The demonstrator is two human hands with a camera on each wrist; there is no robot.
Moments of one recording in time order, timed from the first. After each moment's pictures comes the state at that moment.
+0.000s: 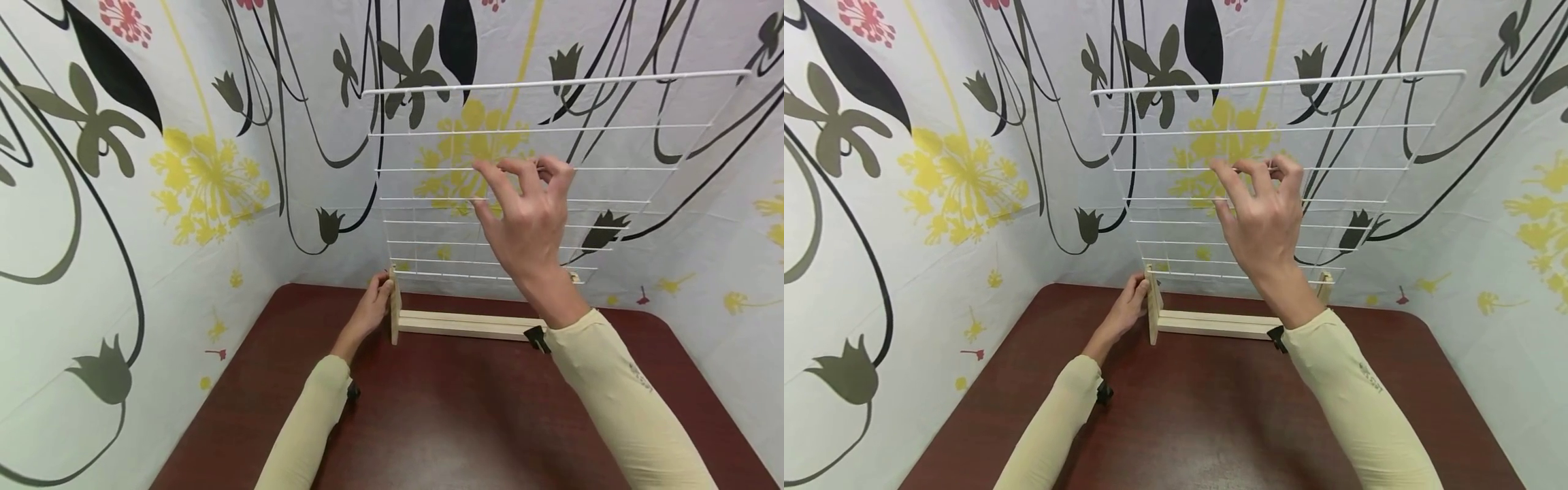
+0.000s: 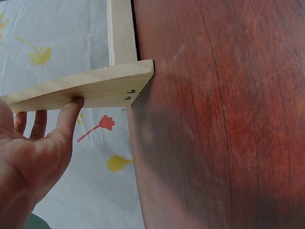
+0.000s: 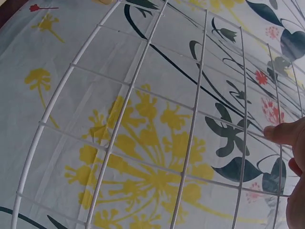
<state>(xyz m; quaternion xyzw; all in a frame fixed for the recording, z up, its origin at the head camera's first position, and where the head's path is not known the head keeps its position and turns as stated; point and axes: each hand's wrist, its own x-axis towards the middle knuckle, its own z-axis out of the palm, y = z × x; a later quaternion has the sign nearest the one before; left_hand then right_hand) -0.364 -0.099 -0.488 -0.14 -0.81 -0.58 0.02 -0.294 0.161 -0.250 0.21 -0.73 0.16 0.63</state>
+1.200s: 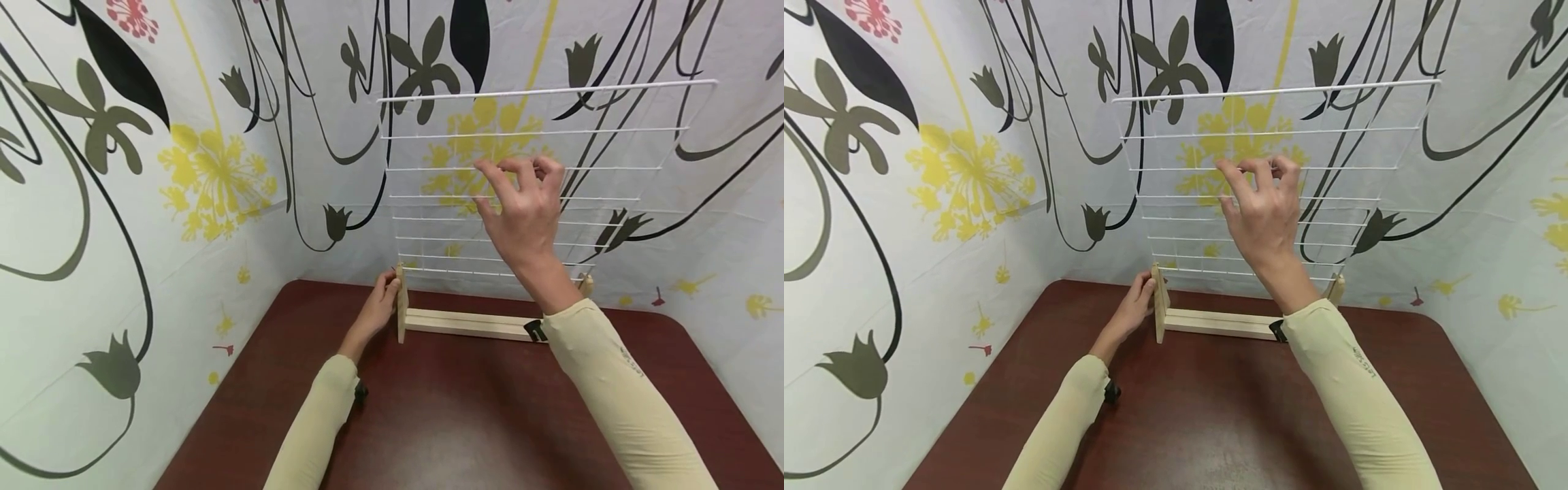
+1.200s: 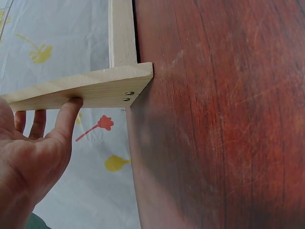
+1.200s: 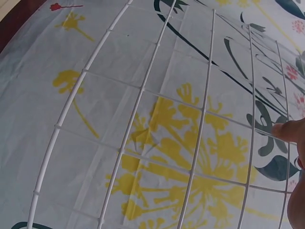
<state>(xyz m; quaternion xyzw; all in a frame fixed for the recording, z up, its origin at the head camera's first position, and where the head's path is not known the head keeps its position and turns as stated) -0.353 -0.102 -0.470 -0.13 -0.80 -0.58 -0.02 -0.338 0.160 -0.270 0.21 -0.74 0.16 0.61</state>
